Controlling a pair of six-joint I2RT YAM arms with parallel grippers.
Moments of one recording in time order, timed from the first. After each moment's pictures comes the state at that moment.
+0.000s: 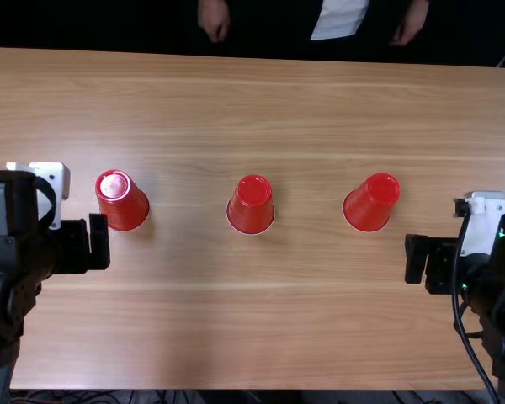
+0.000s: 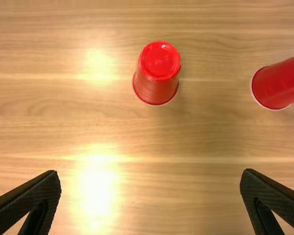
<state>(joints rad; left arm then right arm) -0.05 1.24 1.57 -1.29 -0.02 -0.08 -0.06 1.07 1.35 -1.10 -0.04 -0.08</state>
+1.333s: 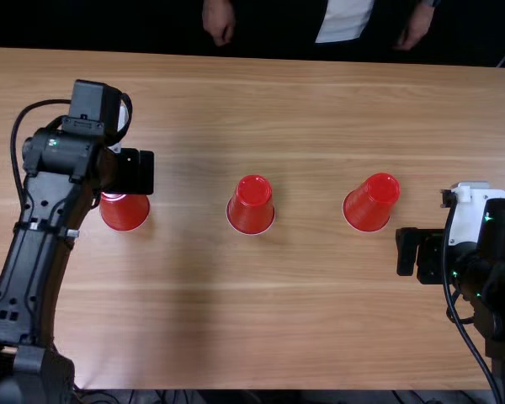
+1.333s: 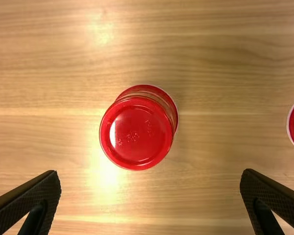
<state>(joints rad) -0.13 1.79 1.71 -1.12 -0.11 -0.15 -0.03 1.13 1.36 -1.08 -0.04 -0.08</state>
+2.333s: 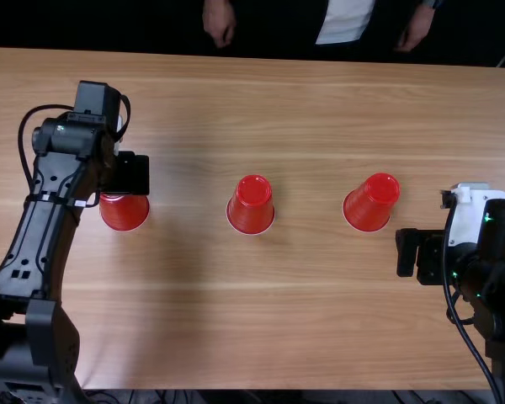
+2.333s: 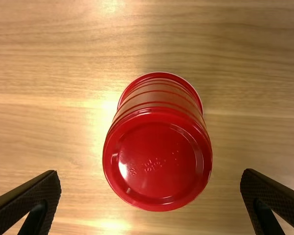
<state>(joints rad) -0.09 1.91 1.71 -1.12 -0.12 -0.16 -0.03 1.13 1.36 -1.09 -0.04 -0.08</state>
